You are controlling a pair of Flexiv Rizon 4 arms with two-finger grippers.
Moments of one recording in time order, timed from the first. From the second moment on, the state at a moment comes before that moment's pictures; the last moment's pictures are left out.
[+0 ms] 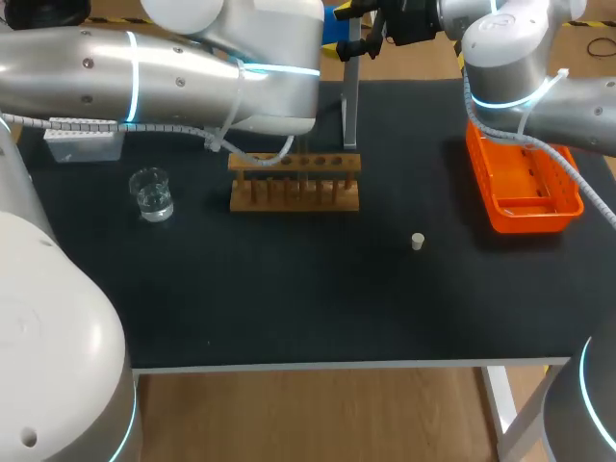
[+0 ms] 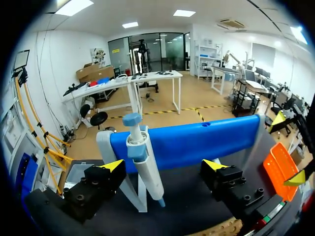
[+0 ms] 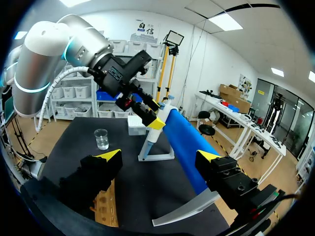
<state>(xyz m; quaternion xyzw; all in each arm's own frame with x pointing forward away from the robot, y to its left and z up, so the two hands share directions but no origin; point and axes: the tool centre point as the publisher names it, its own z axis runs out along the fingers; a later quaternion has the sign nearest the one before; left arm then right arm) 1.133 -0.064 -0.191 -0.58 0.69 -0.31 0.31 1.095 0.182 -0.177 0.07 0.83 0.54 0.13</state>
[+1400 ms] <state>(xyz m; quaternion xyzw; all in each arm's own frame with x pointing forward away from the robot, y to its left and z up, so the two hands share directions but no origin) 1.006 -0.106 -0.184 -0.16 0.81 -0.54 0.18 1.095 0.182 -0.177 0.07 0.83 0.54 0.13</state>
